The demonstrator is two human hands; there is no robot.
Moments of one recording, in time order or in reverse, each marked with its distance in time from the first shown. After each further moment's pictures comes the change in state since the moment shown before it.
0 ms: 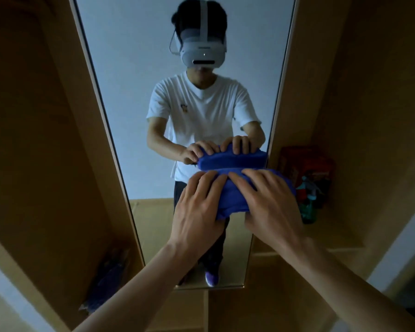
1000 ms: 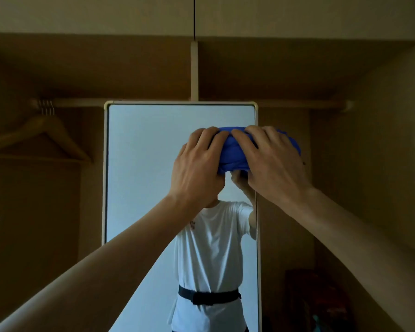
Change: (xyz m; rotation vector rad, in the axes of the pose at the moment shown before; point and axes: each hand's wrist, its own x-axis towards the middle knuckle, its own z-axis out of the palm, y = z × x) left_hand 0.268 0.055 -0.160 0.313 0.496 0.258; right_hand 0.216 0.074 -0.207 -0.375 0.622 -0.141
